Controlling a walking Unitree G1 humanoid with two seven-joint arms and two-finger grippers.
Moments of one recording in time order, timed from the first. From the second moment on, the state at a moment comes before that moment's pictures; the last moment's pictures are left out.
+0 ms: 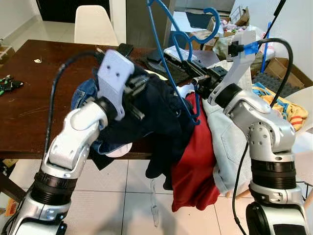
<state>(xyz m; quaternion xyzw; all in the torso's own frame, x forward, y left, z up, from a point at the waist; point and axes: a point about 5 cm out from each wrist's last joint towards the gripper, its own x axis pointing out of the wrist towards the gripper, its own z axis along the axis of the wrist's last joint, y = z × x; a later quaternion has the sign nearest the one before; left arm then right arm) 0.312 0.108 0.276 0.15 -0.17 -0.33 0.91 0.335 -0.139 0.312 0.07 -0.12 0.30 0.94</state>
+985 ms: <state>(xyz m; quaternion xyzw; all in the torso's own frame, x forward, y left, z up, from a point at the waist) 0.296 0.099 0.330 -0.13 -0.26 -0.42 0.86 0.335 -0.139 0.312 0.07 -0.12 0.30 0.94</state>
